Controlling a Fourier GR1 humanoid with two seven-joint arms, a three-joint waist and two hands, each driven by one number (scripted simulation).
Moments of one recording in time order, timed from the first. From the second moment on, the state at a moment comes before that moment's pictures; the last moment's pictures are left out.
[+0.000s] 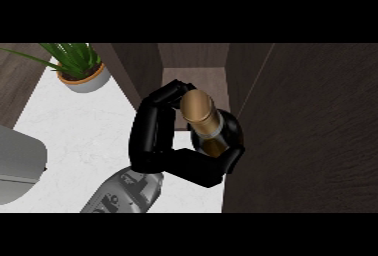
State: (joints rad) left arm -0.48 0.00 -0.48 -1.69 0.11 0.60 0.12; right arm -0.07 -0.07 -0.02 -2.43 -0.20 0.19 0.60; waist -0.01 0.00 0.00
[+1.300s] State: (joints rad) left arm -0.54 0.01 -0.48 -1.31 0.29 0.66 -0.23; right arm -0.08 -0.09 -0.05 -2.42 -0.22 0.20 0.61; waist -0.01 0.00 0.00
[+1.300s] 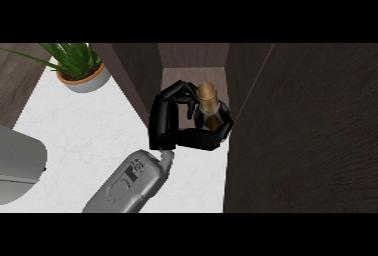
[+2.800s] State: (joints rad) left arm -0.72 0.00 -0.26 -0.90 0.38 0.53 -0.39; right arm -0.07 -0.08 -0.01 -2.42 -0.22 0.17 0.60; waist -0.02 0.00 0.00
